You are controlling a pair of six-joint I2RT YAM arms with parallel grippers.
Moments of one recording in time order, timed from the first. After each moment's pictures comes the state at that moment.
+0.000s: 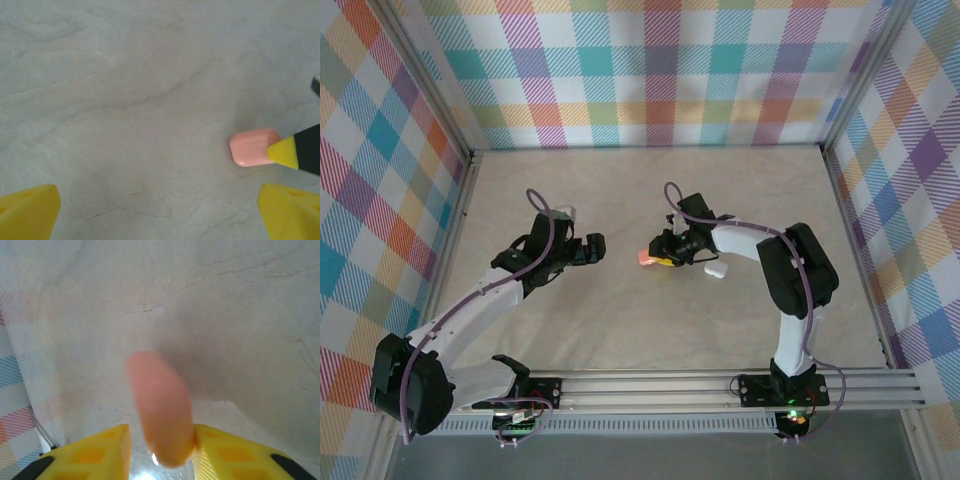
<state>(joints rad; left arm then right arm) -0.45 1.18 0.85 -0.46 -0.10 -0.46 0.52 1.90 1.15 -0.31 -0.58 0.70</state>
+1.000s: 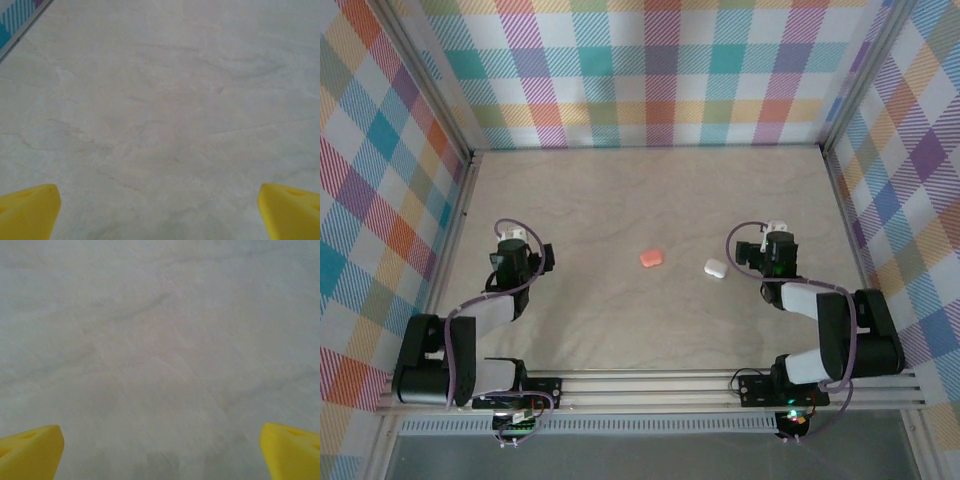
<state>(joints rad) -0.05 1.32 0.36 0.42 -0.22 -0.13 0.09 1.42 0.40 0.47 0.15 0.07</state>
